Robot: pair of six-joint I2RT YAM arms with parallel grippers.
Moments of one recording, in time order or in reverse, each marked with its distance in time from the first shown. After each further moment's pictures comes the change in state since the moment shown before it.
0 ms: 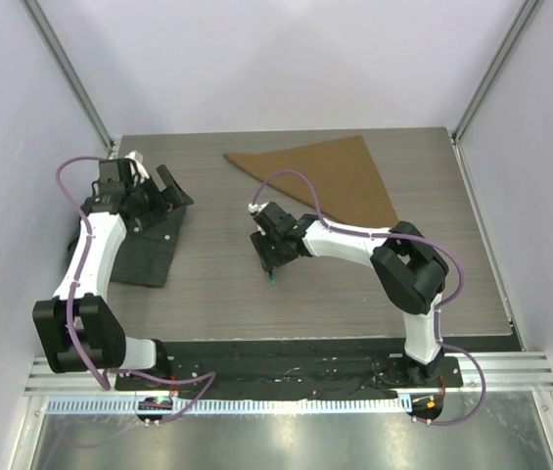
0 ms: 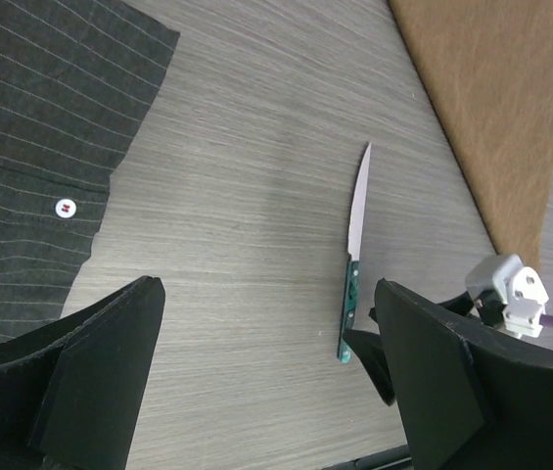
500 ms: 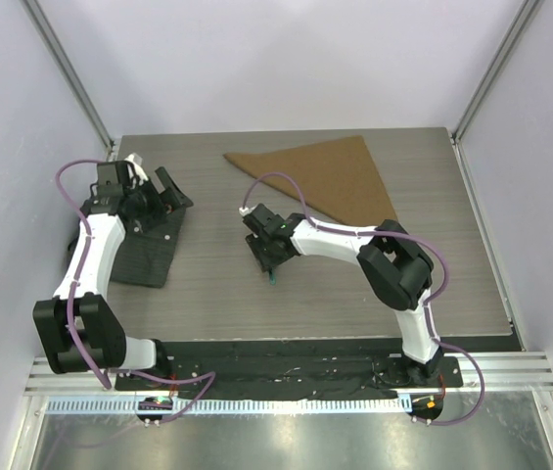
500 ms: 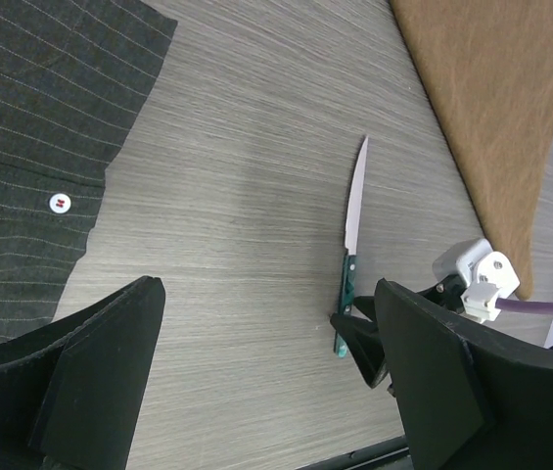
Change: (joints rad) left arm 0.021 0.001 -0.027 0.011 0.050 0.000; right arm 0.033 0.095 0.107 -0.082 0.059 -0.030
